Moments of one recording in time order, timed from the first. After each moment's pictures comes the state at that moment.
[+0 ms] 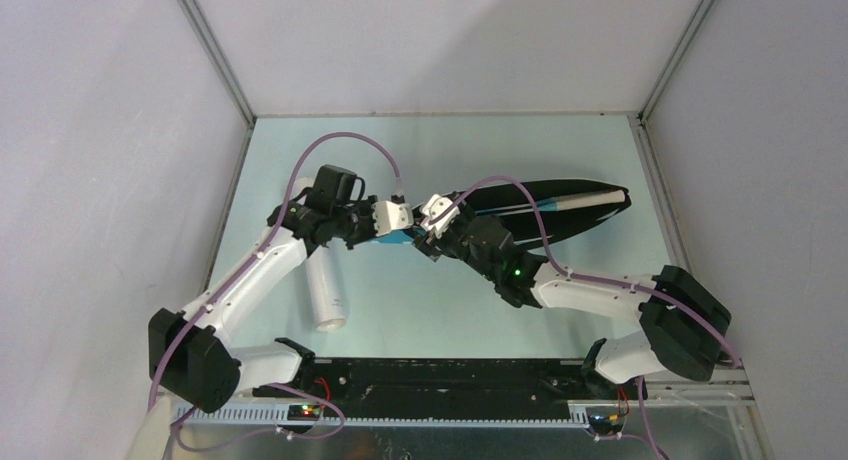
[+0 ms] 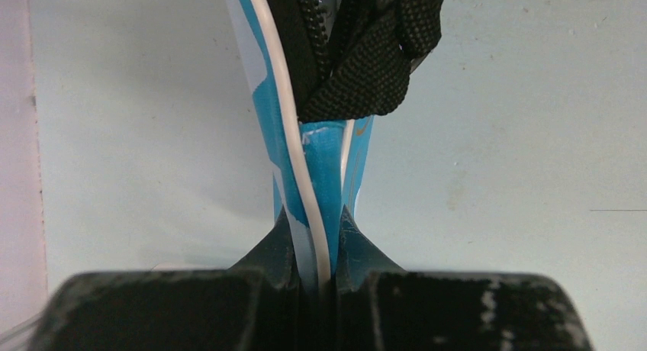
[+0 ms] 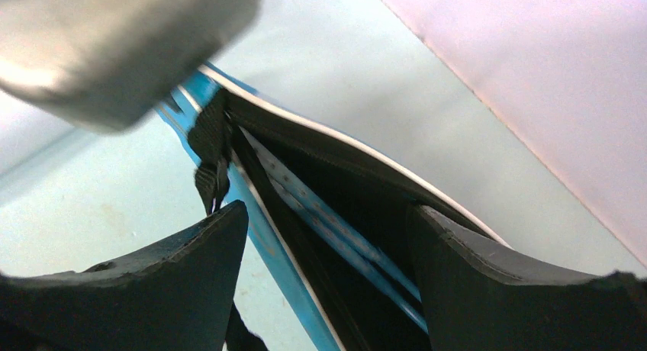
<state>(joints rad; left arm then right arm) -0.44 1.22 1.02 -0.68 0.33 0.93 0.98 1.41 0.76 0.49 0.19 -0.28</state>
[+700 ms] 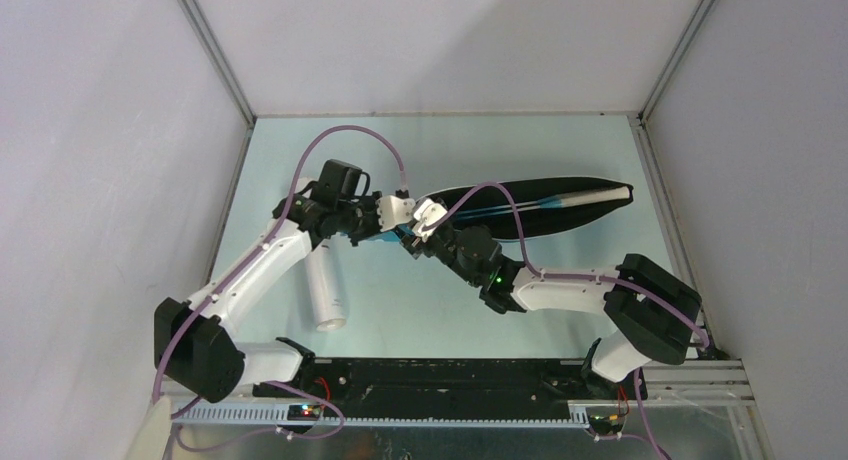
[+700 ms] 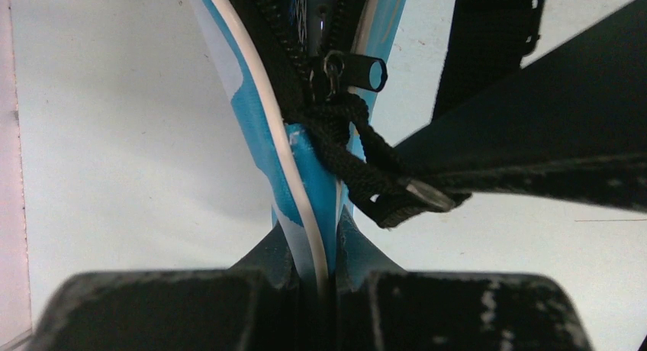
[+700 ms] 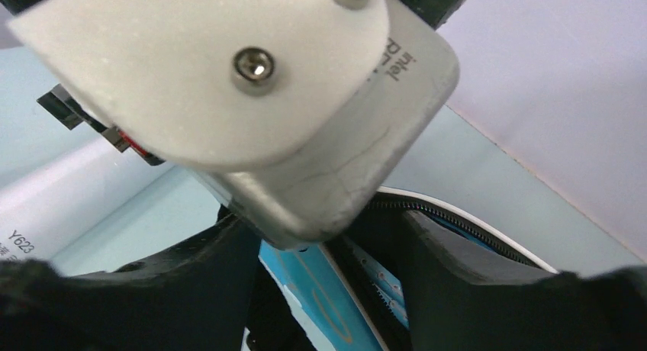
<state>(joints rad) -0.45 1.27 1.07 -0.70 0.35 0.91 1.04 1.55 0.76 0.82 0.20 -0.24</state>
